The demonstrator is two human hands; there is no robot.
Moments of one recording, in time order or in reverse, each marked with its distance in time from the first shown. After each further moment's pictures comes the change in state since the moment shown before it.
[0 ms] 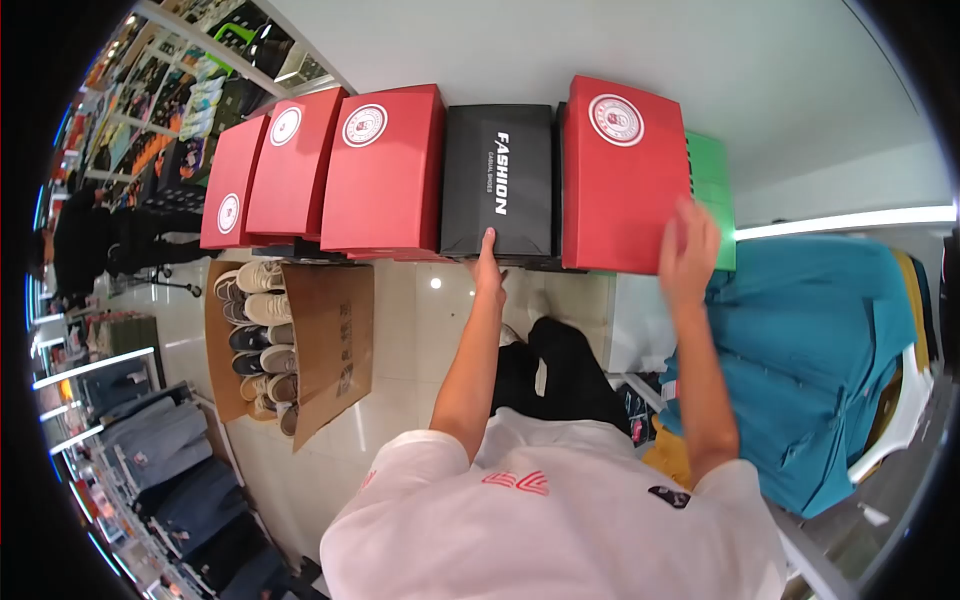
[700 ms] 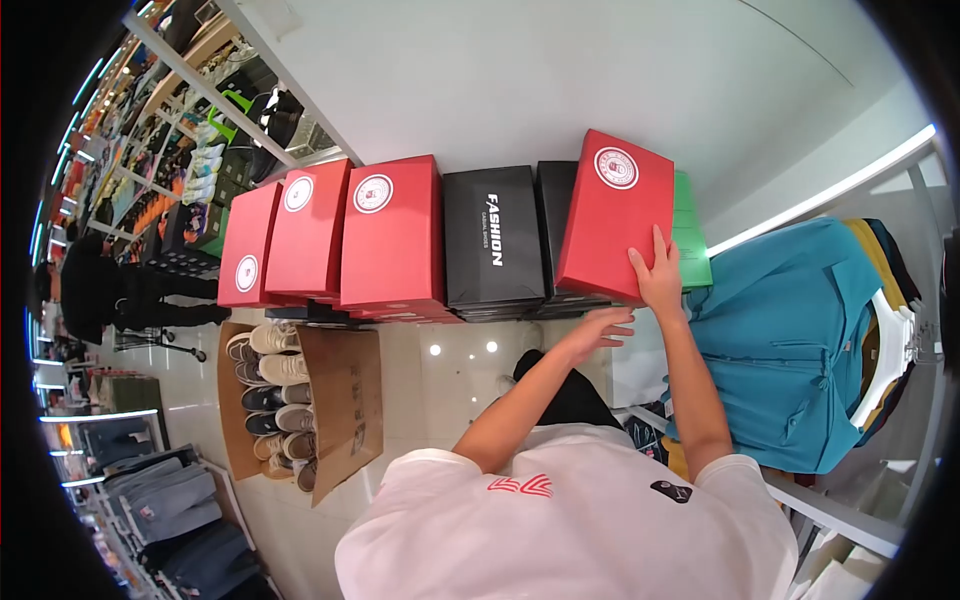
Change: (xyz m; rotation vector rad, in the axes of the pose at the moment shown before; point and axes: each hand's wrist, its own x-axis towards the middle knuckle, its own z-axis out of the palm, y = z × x) left_hand -0.139 -0.032 0.077 0.331 -1.191 -0.236; right_hand -0.030 0.033 0.020 0.039 -0.231 0.433
